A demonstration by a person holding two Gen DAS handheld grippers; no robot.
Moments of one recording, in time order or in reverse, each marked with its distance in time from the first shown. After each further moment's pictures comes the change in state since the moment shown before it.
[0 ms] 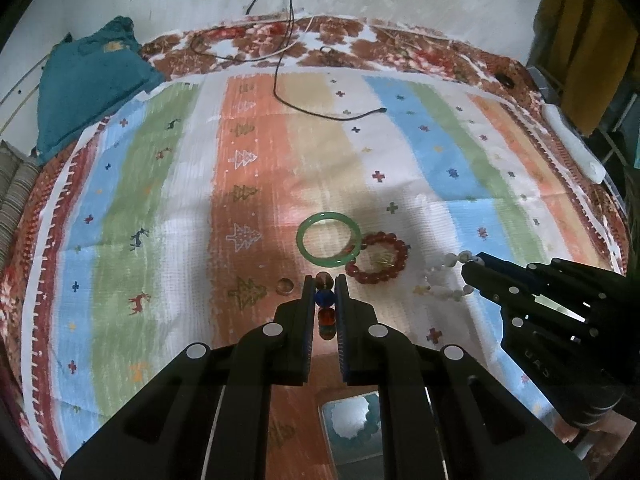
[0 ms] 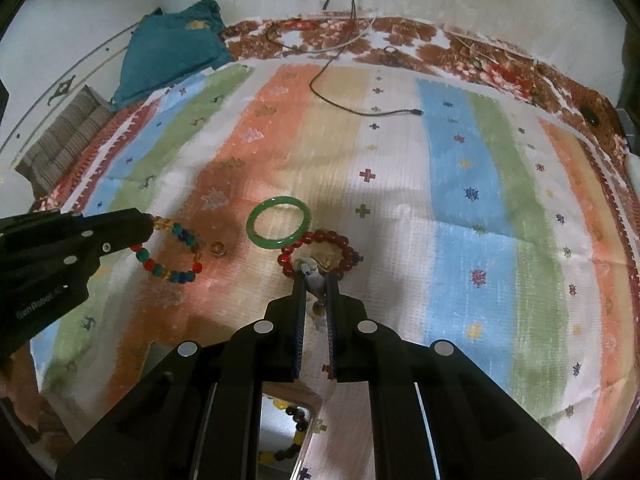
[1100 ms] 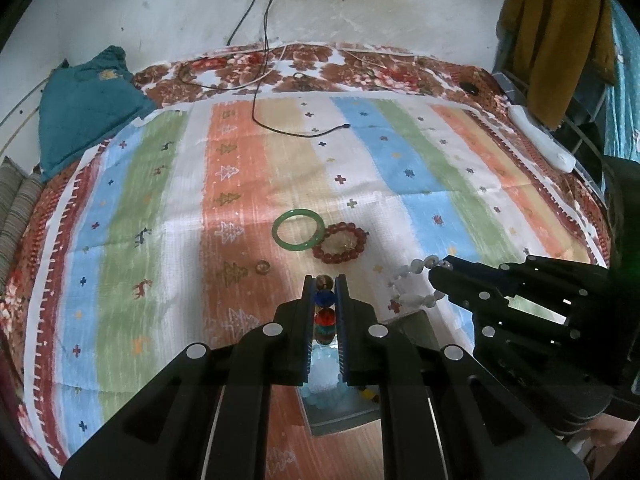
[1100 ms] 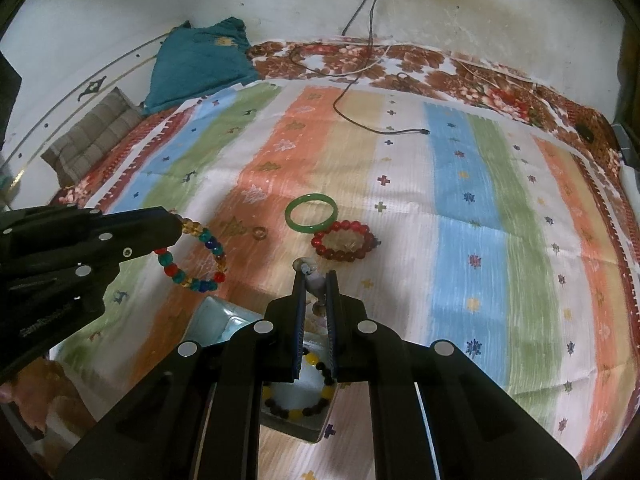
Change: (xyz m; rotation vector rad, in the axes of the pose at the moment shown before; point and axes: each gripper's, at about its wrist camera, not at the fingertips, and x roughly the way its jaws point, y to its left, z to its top) left arm -0.055 -0.023 -0.042 0.056 -0.091 -0.044; right arm -0.054 0.023 -0.041 -0.040 -0.084 0.025
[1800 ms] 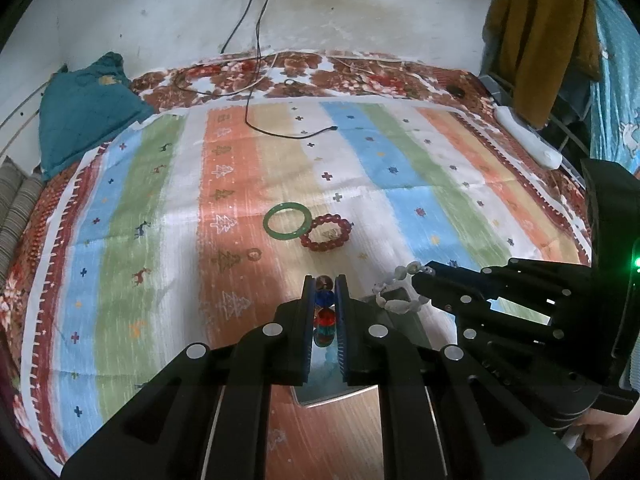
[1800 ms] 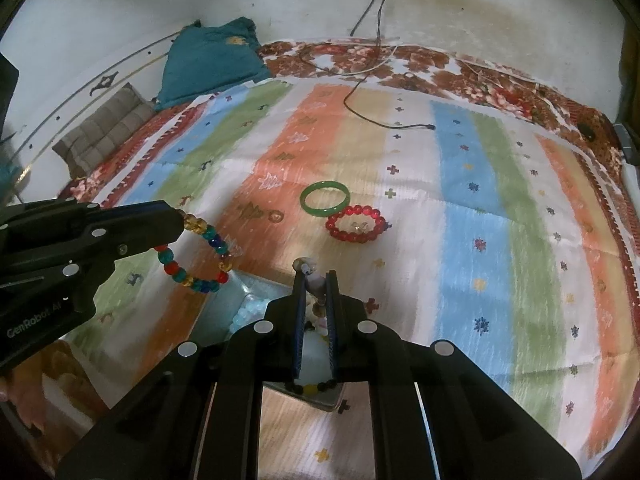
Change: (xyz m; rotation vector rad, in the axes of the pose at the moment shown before) left arm -0.026 -0.010 -0.023 0.019 -0.034 -0.021; right arm -0.017 0.013 -0.023 -0.011 0.000 0.021
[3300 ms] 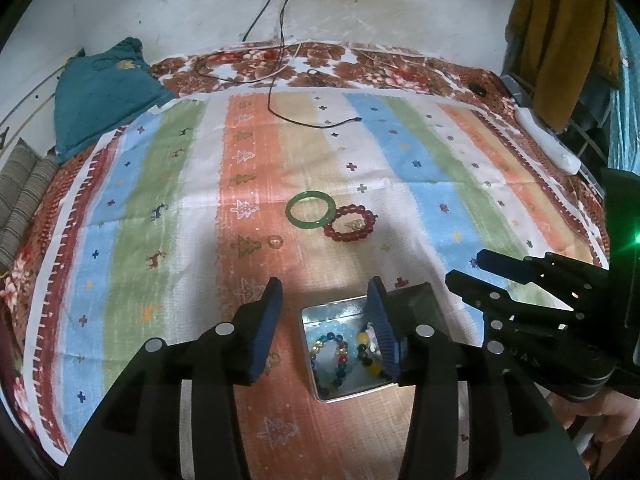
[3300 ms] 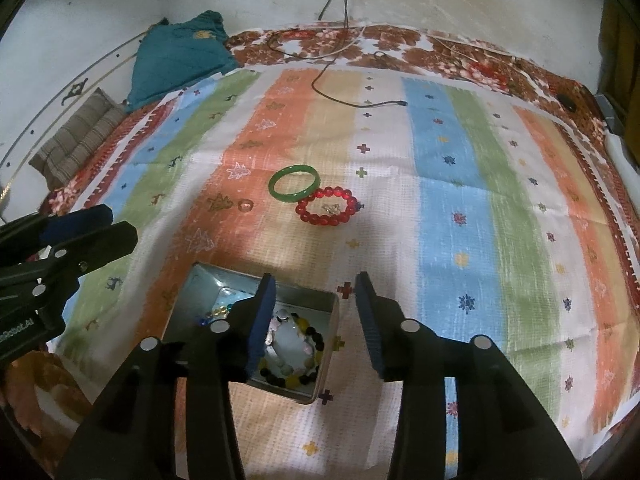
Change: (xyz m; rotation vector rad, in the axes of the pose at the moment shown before) left arm 0.009 0.017 -0.005 -0.058 0.032 0.054; right arm 0.012 -0.021 -0.001 0.086 0.053 -0.065
